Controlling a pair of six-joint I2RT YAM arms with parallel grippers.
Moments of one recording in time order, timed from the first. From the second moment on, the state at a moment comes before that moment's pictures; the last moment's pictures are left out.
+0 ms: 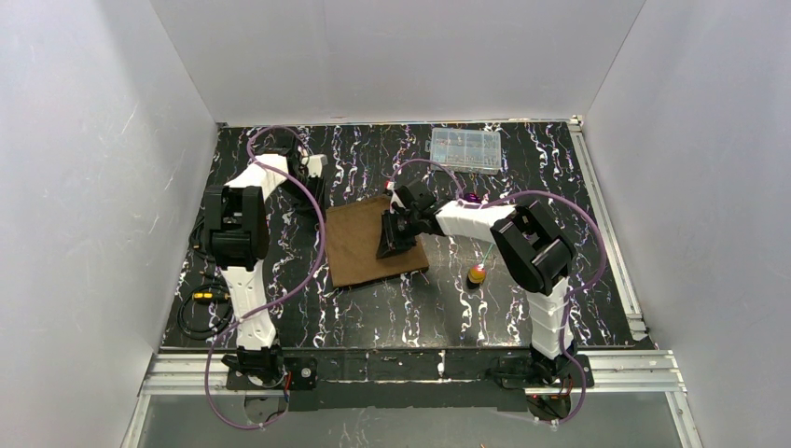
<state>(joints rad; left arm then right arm) -0.07 2.11 1.58 -0.84 0.34 0.09 0.75 2.02 1.30 -0.22 -0.46 0.57</state>
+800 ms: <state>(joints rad) -0.09 2.10 1.58 -0.86 0.34 0.10 0.77 2.06 1.28 -0.10 -0.49 0.64</state>
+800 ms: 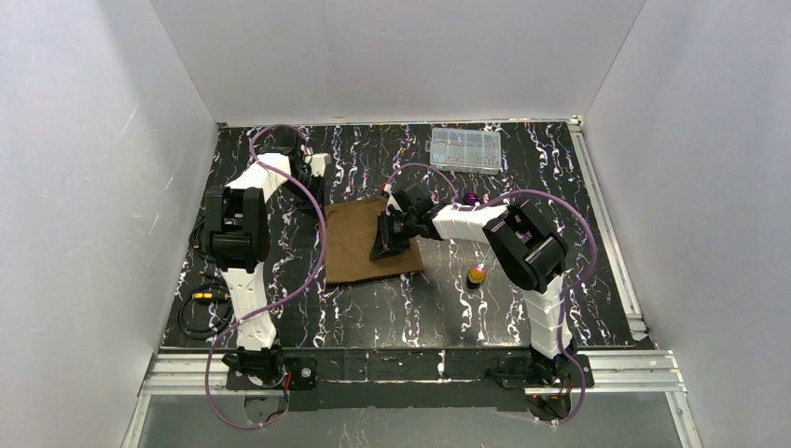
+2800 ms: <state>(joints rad) -0.45 1.80 1.36 -0.87 0.49 -0.03 0.63 1.73 0.83 0.24 -0.39 0.98</state>
